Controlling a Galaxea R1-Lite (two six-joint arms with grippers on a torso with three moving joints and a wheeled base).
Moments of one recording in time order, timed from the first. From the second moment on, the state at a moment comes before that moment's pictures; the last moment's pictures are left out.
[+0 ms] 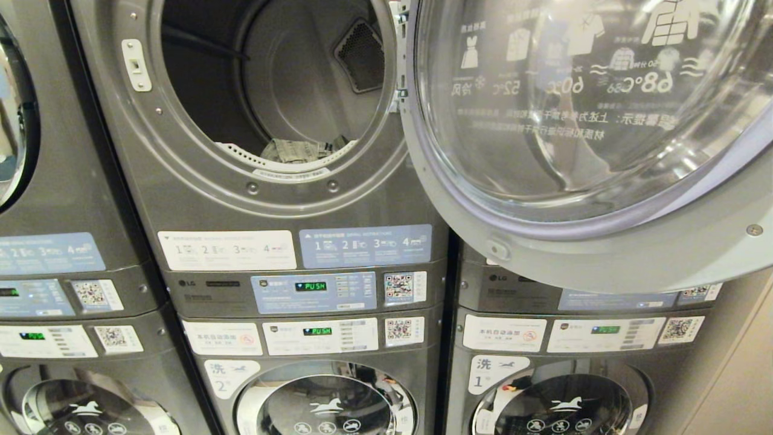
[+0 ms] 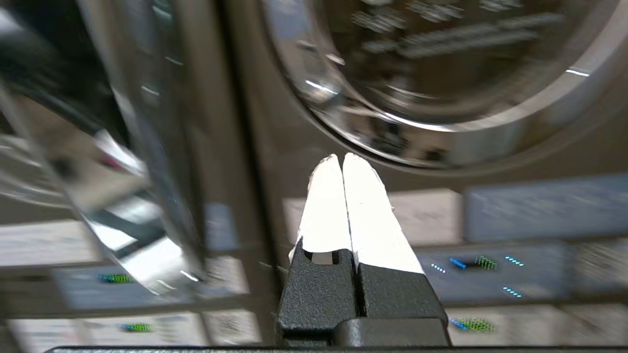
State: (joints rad) left arm 0.01 0.00 0.00 0.00 0.00 -0.01; right arm 0.01 0.75 -0.45 -0.58 0.10 0.21
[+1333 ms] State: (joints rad) left arm 0.01 0.00 0.00 0.00 0.00 -0.01; right arm 0.54 1.01 -0.72 -0.66 0.56 0.08
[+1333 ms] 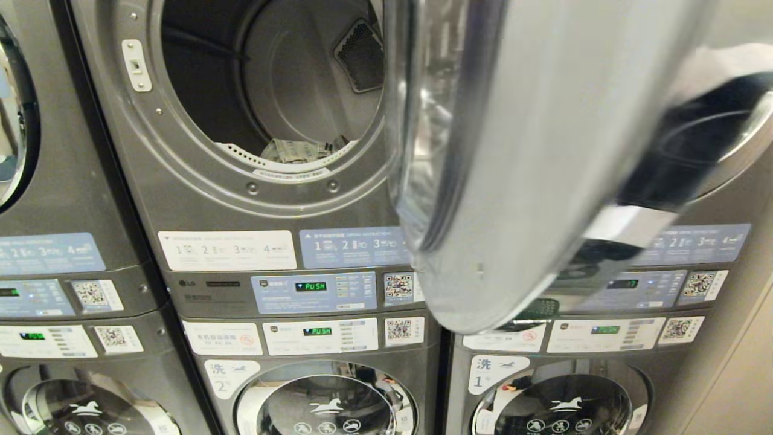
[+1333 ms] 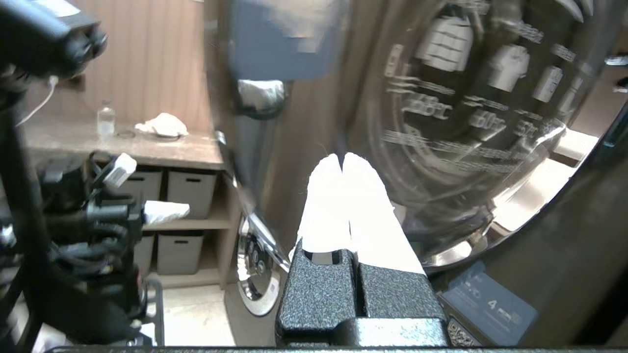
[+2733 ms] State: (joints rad) left arm 0.01 0.00 0.00 0.00 0.00 0.00; right arm 0.35 0.31 -0.08 0.13 0.07 0.06
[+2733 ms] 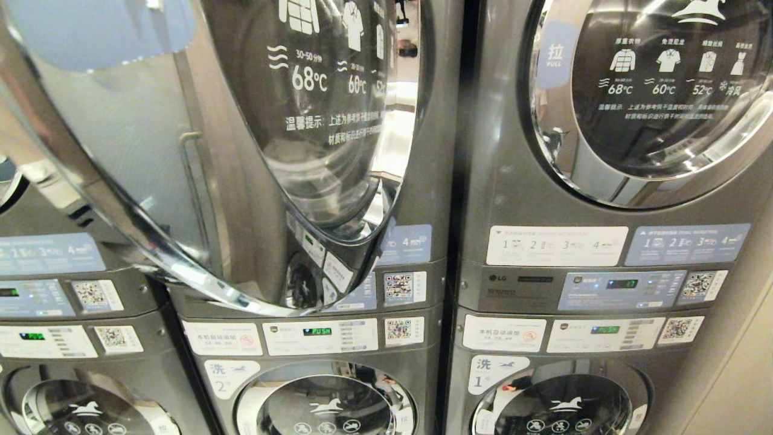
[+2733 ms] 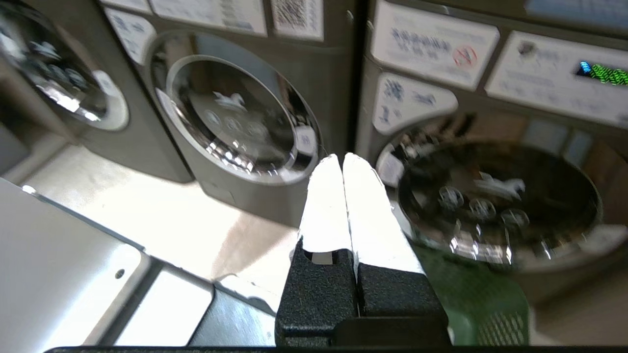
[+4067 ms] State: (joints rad) left arm 0.01 0.00 0.00 0.00 0.00 0.01; right arm 0.03 0.17 -0.09 0.20 -0.05 0.06
